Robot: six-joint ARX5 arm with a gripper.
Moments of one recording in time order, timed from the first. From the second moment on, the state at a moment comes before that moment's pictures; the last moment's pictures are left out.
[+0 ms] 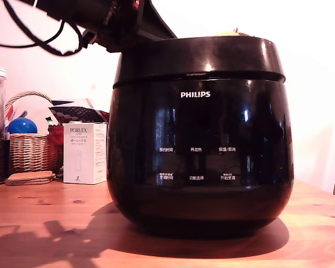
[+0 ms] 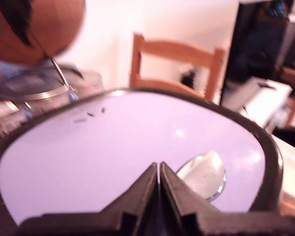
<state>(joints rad) -0.80 1.26 0.67 0.43 0.14 -0.07</state>
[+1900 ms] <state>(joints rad) -0.84 1.28 0.62 0.56 0.06 -0.08</state>
